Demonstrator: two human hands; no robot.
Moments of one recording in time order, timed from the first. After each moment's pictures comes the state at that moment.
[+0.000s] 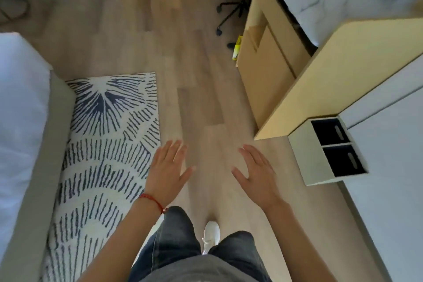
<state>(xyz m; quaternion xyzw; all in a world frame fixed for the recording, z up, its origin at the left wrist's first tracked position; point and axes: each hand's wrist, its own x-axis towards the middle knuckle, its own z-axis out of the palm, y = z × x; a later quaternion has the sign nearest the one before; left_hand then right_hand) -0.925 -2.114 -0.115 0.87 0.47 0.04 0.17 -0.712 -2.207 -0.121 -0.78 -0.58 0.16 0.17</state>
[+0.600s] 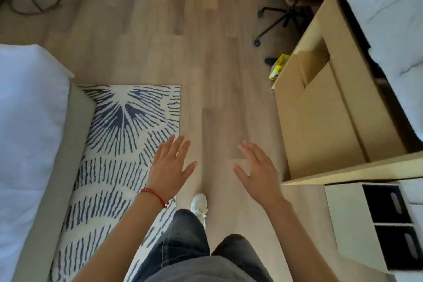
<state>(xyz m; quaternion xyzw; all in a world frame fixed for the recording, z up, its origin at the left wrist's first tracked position) -0.899 -1.785 -0.133 0.83 0.53 0.02 0.18 -0.678 -1.849 -0.140 -0.73 -0.63 0.21 0.15</state>
